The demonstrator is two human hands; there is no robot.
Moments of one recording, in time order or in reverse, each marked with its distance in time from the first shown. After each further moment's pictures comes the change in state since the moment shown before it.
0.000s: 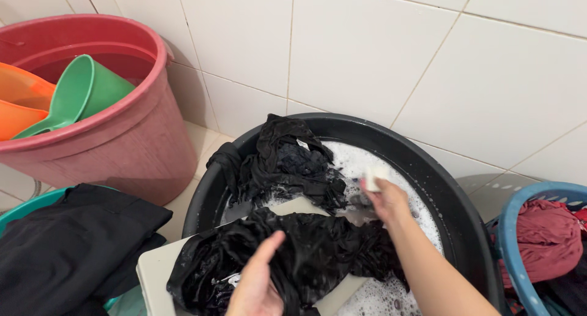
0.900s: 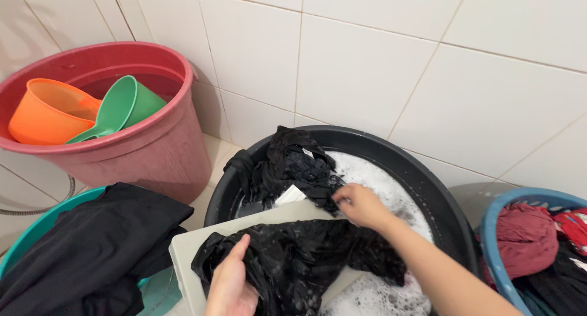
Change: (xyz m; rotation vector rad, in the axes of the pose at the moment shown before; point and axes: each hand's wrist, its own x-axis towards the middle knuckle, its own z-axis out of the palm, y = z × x) left_hand -0.037 0.027 -0.035 -0.015 0.048 0.232; right_hand -0.142 -0.029 0.082 -1.674 -0.714 -0.719
